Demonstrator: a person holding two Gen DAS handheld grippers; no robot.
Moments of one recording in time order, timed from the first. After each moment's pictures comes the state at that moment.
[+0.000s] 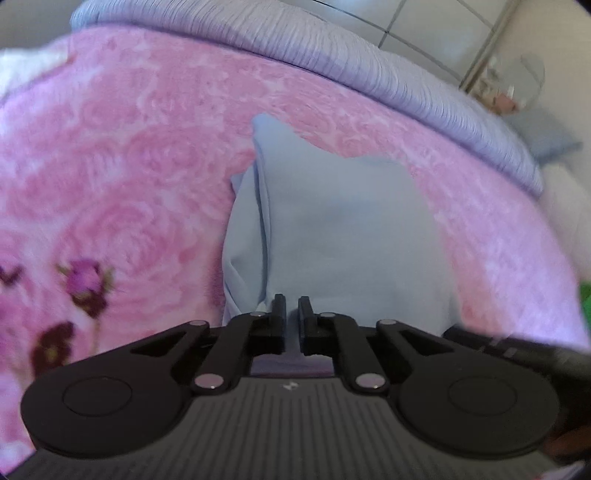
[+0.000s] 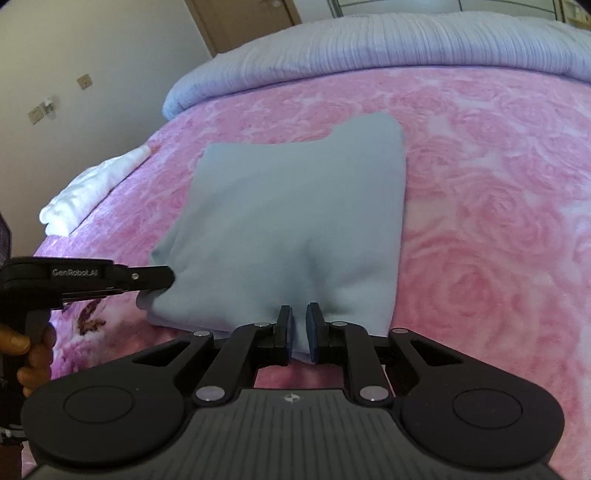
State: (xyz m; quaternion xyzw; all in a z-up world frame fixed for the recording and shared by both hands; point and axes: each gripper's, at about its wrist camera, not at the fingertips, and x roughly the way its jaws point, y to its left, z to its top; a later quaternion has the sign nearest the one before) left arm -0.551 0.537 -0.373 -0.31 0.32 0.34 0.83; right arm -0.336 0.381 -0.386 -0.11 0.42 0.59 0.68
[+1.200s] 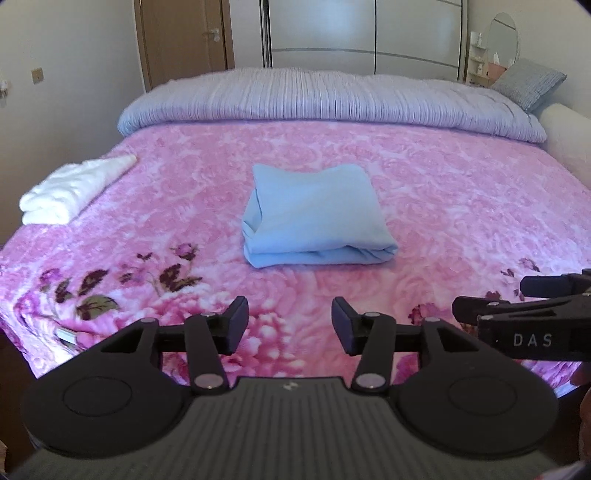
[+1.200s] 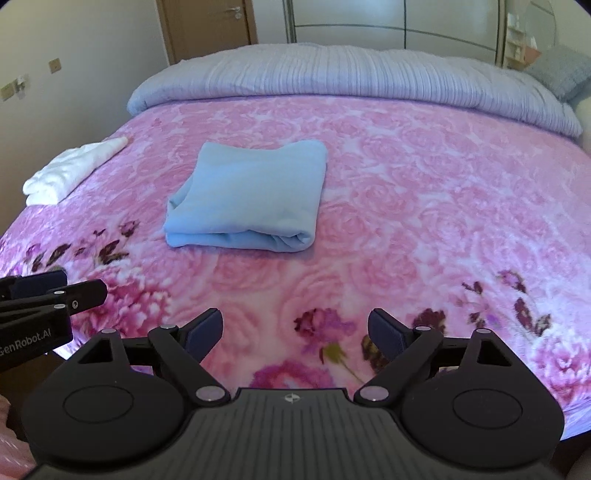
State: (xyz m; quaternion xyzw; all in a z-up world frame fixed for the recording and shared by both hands) left arm -0.606 0.283 -0.263 -0.14 0.32 0.43 0.83; right arm -0.429 0.209 -0.286 -0.18 0.36 0.52 0.76
